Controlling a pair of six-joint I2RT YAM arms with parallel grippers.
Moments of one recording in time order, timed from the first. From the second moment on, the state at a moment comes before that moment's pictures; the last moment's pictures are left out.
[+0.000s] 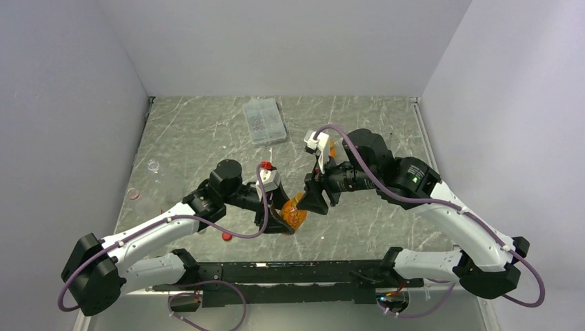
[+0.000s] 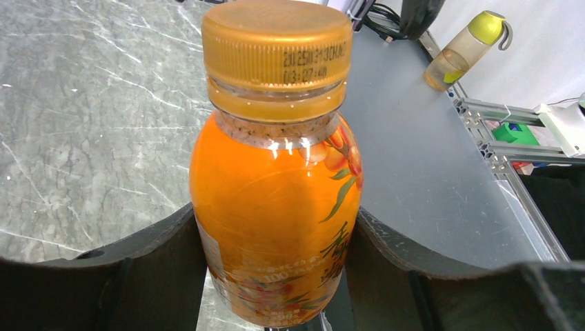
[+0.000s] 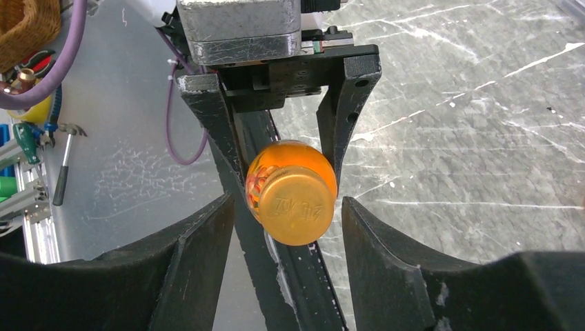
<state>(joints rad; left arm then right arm) -0.79 1.06 0.66 0.21 1.01 -0.16 0.93 1.11 1.44 -0.89 -0.39 0.09</state>
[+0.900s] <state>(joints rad) -0.79 1.06 0.67 0.19 1.00 -0.15 0.94 1.13 1.44 -0.89 -0.38 0.09</state>
